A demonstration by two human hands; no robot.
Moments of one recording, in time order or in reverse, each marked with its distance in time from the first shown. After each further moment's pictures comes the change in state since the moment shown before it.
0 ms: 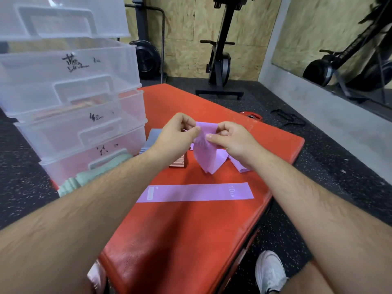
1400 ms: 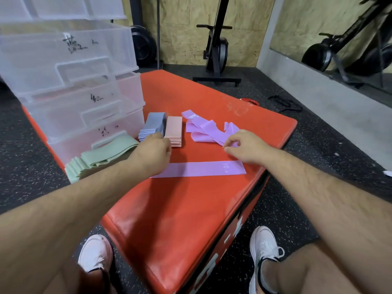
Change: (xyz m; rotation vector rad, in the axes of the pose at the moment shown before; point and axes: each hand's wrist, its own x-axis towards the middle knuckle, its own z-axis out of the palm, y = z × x) left_hand -0.055 -0.060 -0.038 1.000 -0.198 0.171; right_hand -0.034 0.064 -0.042 -0.842 -0.040 -0.025
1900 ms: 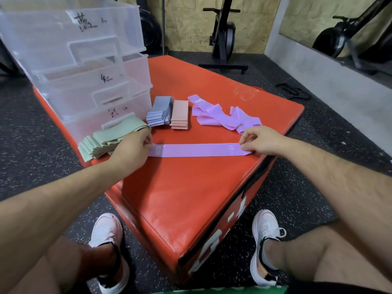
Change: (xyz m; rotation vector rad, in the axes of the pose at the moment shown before) left_hand -0.058 -0.045 0.000 -0.210 0.084 -0.174; right_hand -0.034 0.016 -0.003 0.226 -0.185 0.208
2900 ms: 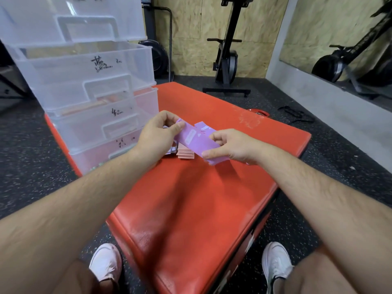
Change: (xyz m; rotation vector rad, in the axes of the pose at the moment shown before) left_hand 0.064 0.085 -0.044 -0.826 0.148 -0.125; right_hand 0.026 -0.116 0.005 0.496 -0.269 -0.280
